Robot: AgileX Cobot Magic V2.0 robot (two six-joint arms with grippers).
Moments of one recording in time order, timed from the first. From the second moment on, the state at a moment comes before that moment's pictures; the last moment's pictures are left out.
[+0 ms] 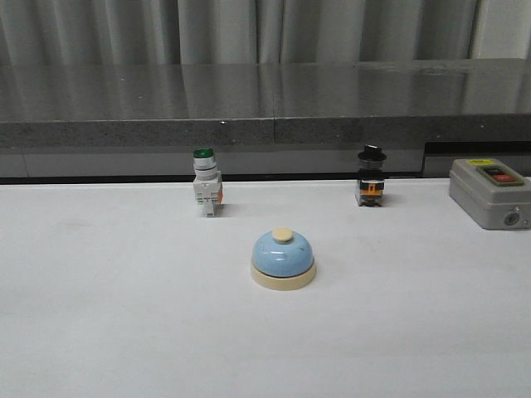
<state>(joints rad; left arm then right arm) -0.05 0.00 0.00 0.04 0.01 -0.06 0.13 0.92 -0.74 0.10 0.60 -0.03</state>
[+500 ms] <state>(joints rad) -0.05 0.00 0.00 0.04 0.01 -0.06 0.40 1.42 -1.00 0.10 0.58 -0.03</state>
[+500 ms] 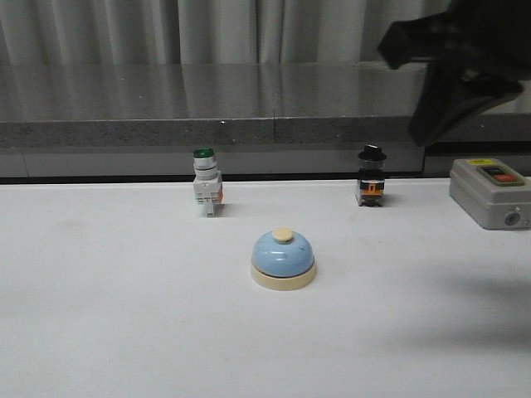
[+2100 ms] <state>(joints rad) -0.05 0.00 0.00 0.04 0.00 -0.06 0.58 1.93 -1.34 0.10 0.61 -0.03</state>
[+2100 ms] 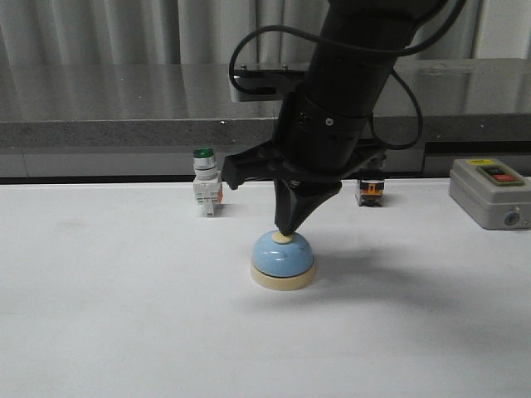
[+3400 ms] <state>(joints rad) -0.05 0.00 0.00 0.04 0.00 -0.06 0.13 1.04 -0.88 0.02 0.58 -0.03</state>
